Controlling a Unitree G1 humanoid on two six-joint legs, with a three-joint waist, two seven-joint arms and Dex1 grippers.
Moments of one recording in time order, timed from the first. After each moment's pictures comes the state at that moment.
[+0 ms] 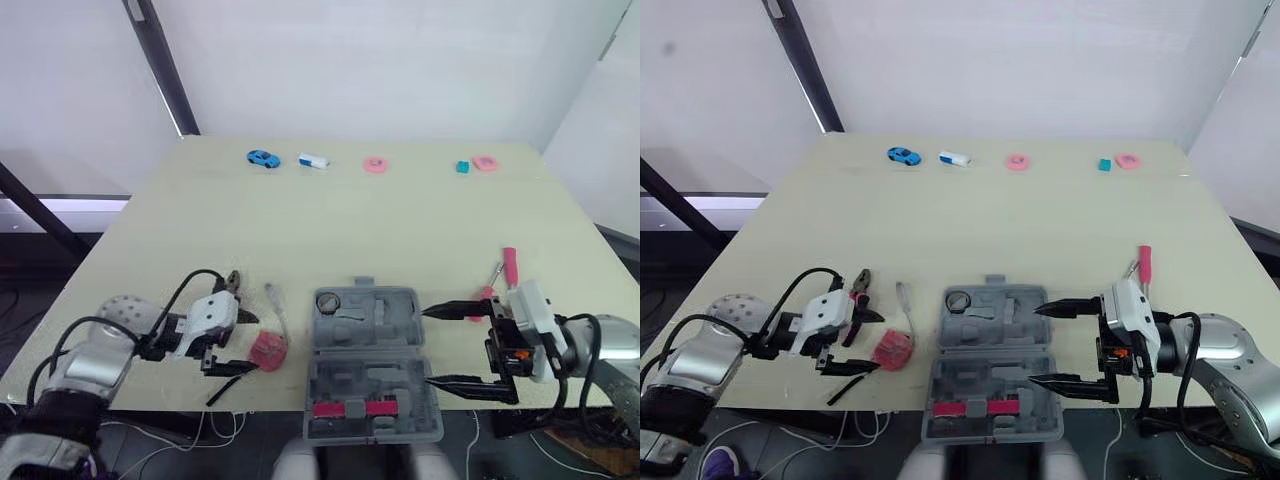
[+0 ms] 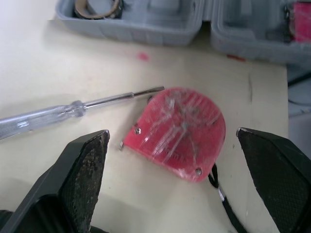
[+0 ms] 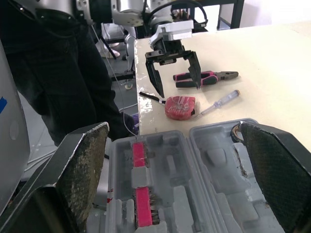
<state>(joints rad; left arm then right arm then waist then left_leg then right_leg) -0.25 0.93 -0.10 0.25 -0.15 -0.02 -1.41 -0.02 -0.80 -0.06 -0.57 0.71 0.41 1.14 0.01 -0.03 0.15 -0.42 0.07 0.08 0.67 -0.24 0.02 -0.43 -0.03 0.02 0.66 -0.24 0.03</state>
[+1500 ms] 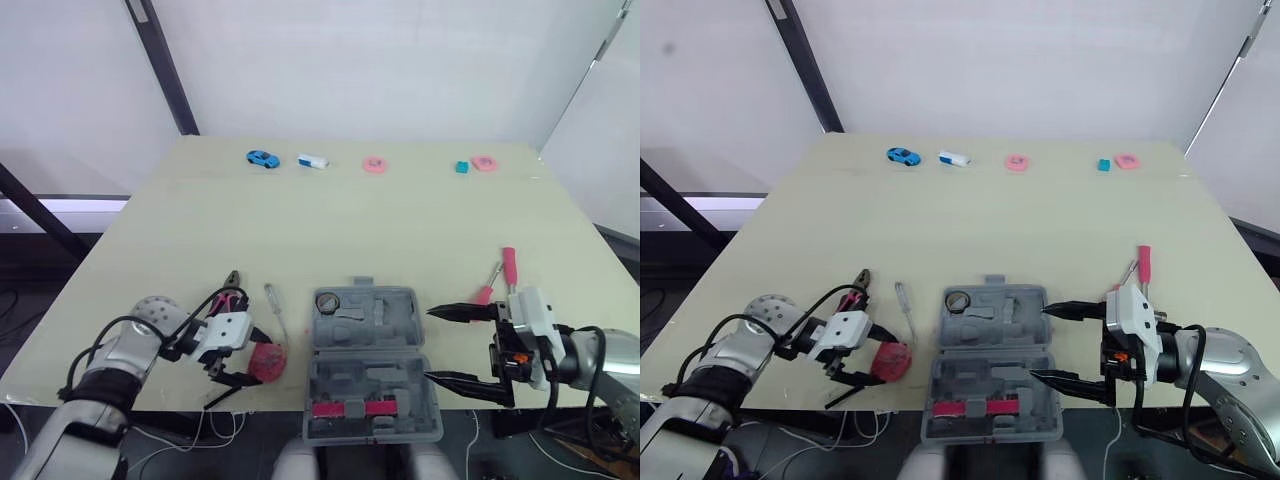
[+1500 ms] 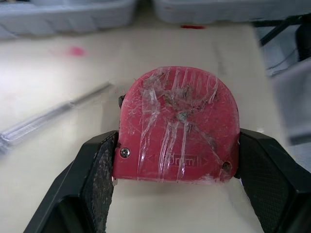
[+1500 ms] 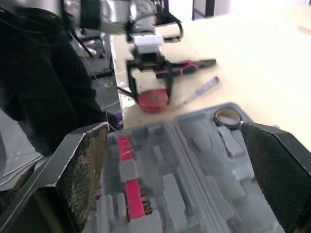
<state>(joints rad) -0.33 0.88 -0.19 0.48 -0.11 -0.31 -1.53 0.03 -0.79 -0.05 -0.62 0.69 0.48 0.97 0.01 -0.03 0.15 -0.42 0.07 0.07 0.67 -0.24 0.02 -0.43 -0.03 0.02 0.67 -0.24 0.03</state>
